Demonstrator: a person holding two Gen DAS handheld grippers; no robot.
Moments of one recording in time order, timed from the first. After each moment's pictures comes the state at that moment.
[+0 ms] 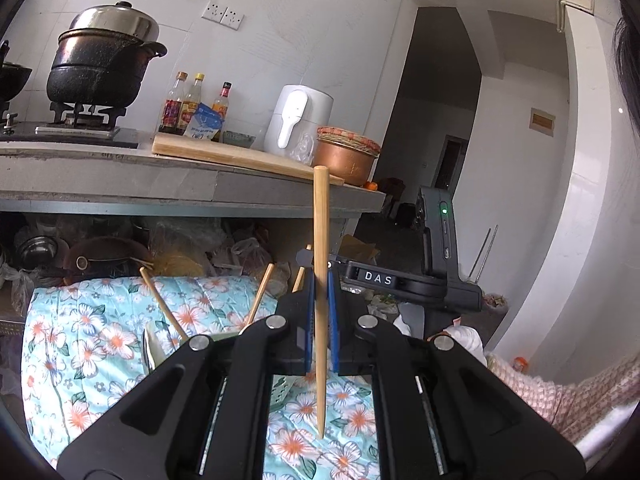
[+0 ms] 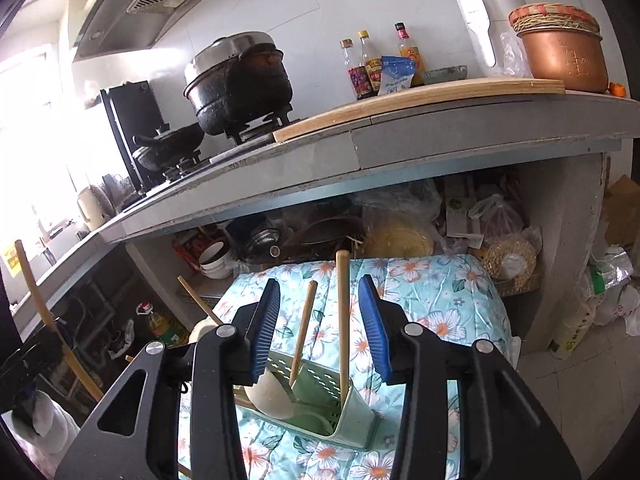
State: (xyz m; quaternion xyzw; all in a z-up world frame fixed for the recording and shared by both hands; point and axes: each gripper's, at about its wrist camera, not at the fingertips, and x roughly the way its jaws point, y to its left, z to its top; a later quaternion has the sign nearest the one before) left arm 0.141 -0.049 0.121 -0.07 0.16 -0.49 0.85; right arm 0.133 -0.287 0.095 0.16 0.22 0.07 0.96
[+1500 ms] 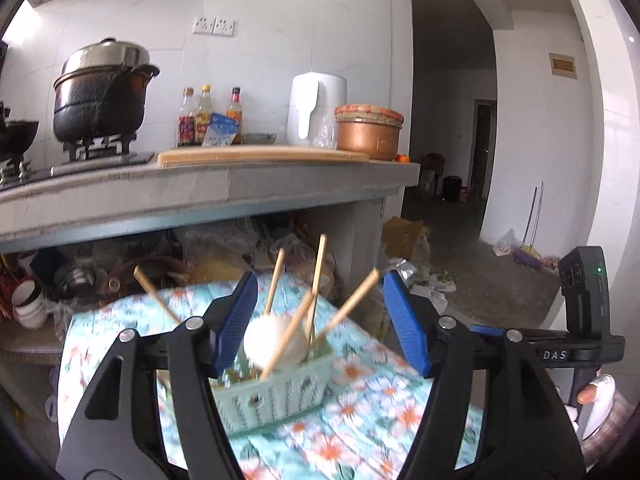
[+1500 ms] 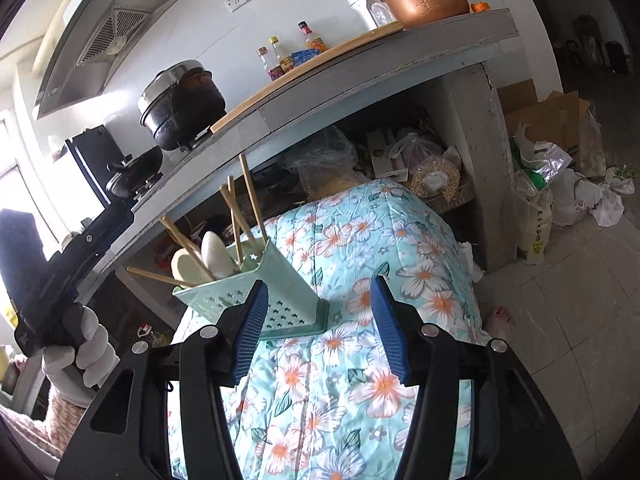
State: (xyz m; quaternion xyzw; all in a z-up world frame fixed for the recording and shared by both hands) left arm 0.105 -0.095 0.095 0.03 0.15 -0.41 0.90; right arm -0.022 -0.314 0.007 0.26 0.24 -0.01 0.94
